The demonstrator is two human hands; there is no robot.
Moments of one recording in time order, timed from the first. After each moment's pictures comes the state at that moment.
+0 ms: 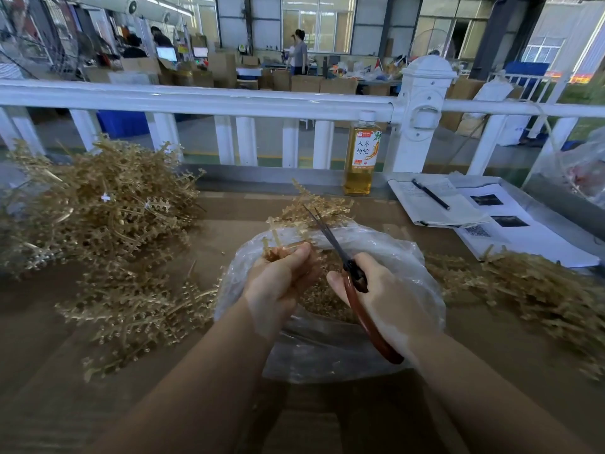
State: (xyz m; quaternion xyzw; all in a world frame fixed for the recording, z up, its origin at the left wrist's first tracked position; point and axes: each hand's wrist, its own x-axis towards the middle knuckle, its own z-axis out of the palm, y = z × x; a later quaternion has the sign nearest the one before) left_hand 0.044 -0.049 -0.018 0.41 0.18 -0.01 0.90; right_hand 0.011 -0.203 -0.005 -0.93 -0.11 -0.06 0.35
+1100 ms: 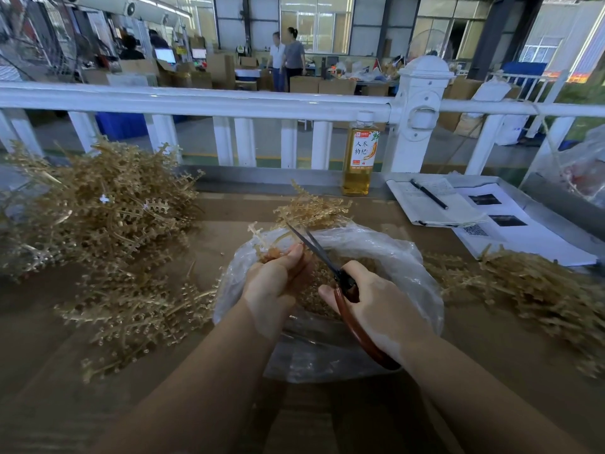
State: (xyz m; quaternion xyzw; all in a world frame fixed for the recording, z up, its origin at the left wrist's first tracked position) left_hand 0.044 -0.052 -0.015 0.35 0.22 0.00 0.91; right_hand 0.011 -0.200 -0.011 -0.94 -0.15 -0.03 0.32
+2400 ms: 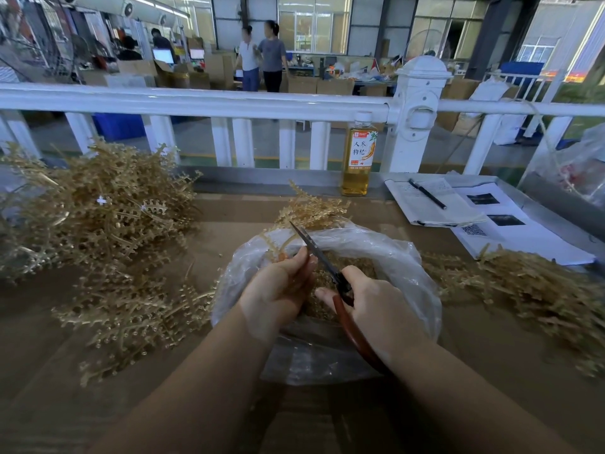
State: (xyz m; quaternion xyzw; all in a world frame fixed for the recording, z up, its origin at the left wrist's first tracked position) left_hand 0.040 -0.051 -0.015 0.37 0.22 -0.10 0.90; right_hand 0.014 -0.201 -0.026 -0.94 -0.19 -0.12 0.27
